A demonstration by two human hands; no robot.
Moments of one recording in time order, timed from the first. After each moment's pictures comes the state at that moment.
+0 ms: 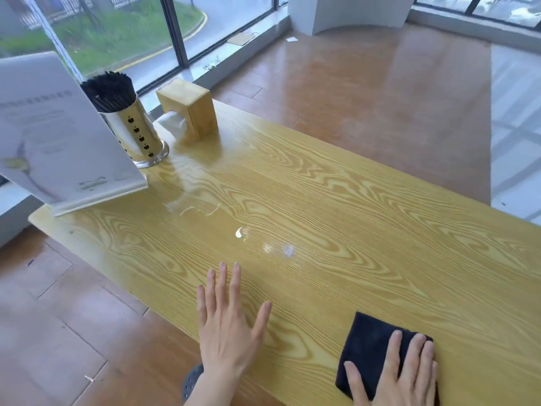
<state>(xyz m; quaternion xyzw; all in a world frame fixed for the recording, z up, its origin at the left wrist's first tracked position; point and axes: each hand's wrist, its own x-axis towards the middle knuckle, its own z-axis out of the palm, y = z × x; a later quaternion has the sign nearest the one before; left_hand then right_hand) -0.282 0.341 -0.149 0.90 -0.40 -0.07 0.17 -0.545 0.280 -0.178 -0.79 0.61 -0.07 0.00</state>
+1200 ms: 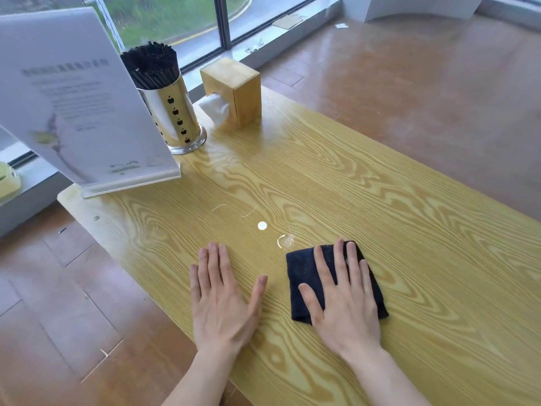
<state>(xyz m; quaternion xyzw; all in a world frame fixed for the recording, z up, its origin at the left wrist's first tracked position) -0.195 0.318 -0.165 0.94 -0.30 -0.06 0.14 -0.346 0.179 -0.163 -0.92 0.38 0.01 0.07</state>
